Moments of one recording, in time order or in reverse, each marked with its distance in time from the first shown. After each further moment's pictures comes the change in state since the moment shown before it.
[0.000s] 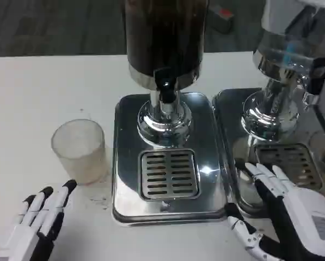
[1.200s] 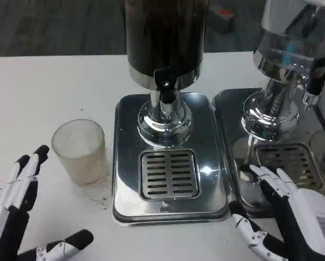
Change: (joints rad) left arm -0.111 -0.028 0.066 0.123 -0.167 -0.170 0.053; right arm 0.008 0.026 -0.017 -0.003 0.035 0.015 0.020
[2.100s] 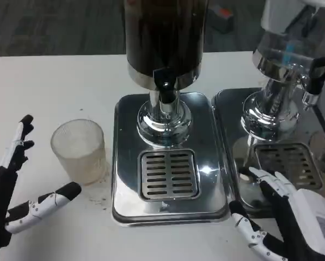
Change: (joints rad) left arm -0.264 -0.004 0.034 0.188 -0.182 0.057 -0.210; right arm -0.002 0.013 -0.001 0.003 0.014 0.012 0.012
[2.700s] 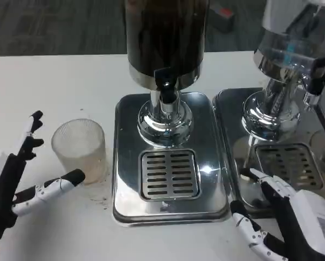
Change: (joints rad) left arm -0.142 0.022 -0.022 0.118 -0.009 0.057 -0.103; right arm 0.001 0.003 0.001 0.001 0.025 0.009 0.008
